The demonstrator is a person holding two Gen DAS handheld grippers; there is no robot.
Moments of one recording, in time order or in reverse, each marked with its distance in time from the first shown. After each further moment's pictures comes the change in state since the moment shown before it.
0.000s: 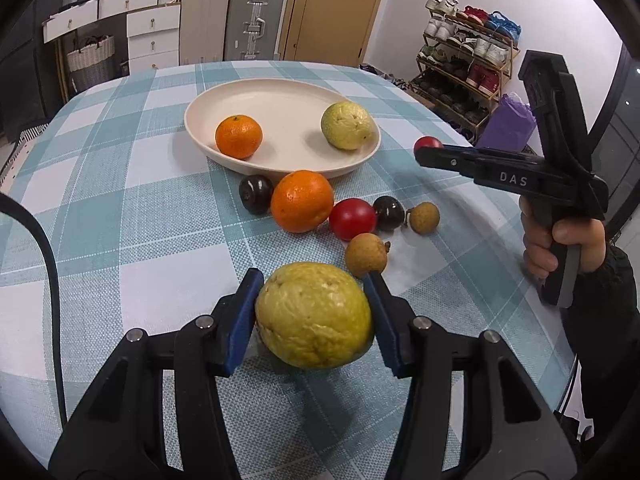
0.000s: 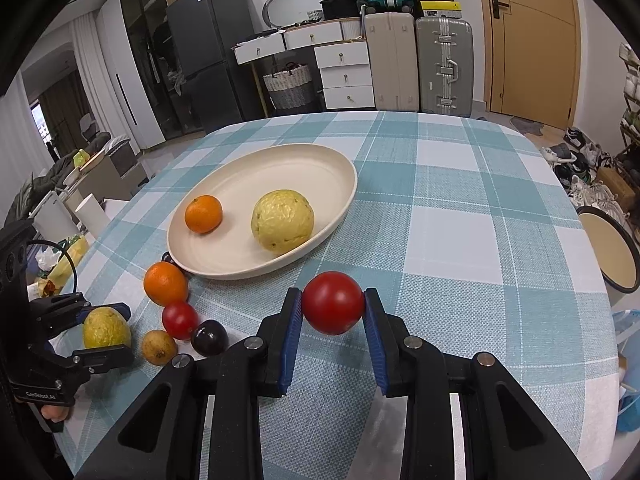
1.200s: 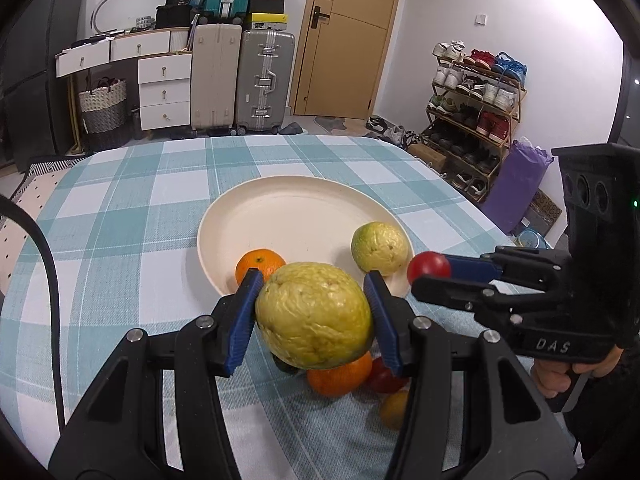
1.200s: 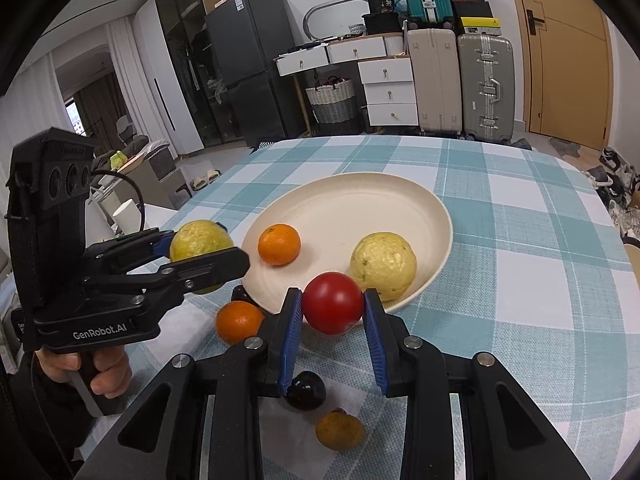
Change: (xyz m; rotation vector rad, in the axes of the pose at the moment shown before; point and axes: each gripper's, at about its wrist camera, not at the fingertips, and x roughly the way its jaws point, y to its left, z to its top) left arm 0.014 0.014 0.083 0.002 -0.191 0.040; right arm 0.007 0.053 0.022 -0.049 -0.055 0.139
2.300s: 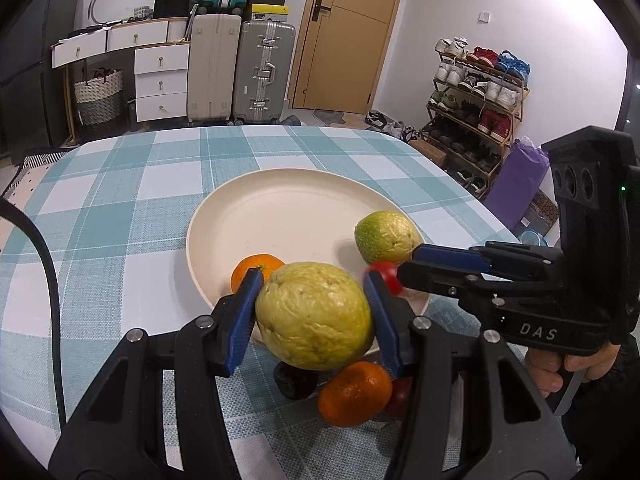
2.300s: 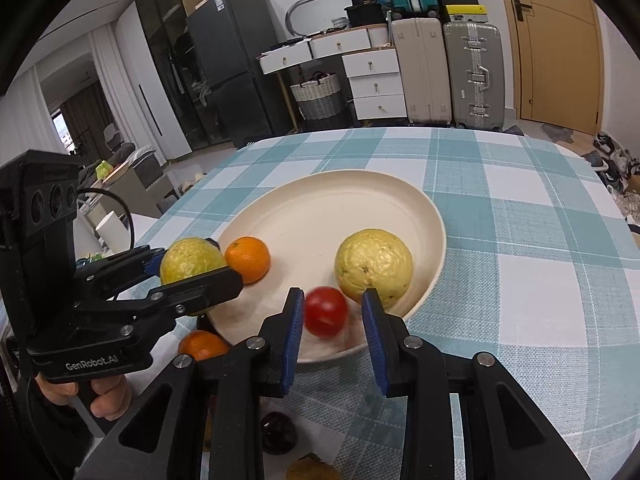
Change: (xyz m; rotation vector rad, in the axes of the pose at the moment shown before) left arm 0.038 0.016 0.004 -0.019 0.024 -0.013; right arm 0.032 -0.023 0.013 0.058 0.012 -0.023
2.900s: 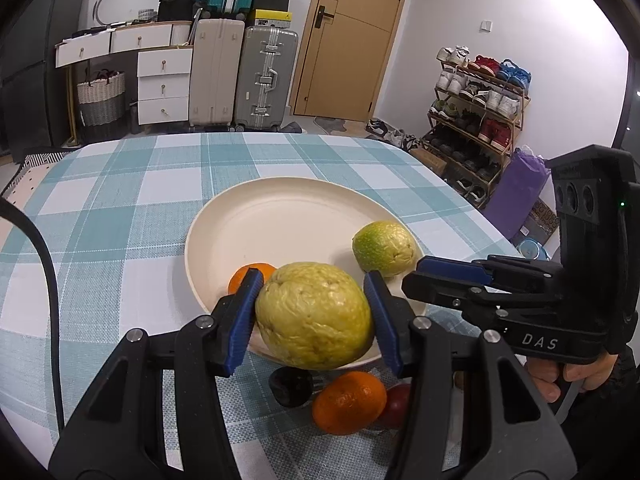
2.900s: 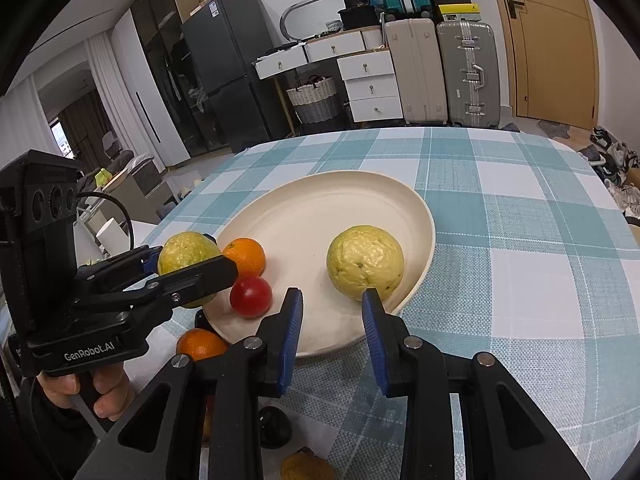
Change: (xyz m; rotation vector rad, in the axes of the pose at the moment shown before) left arm -0.002 0.001 0.001 -0.020 -0.028 -0.003; right arm -0.003 -0.007 -0.003 0.021 -0.012 0.007
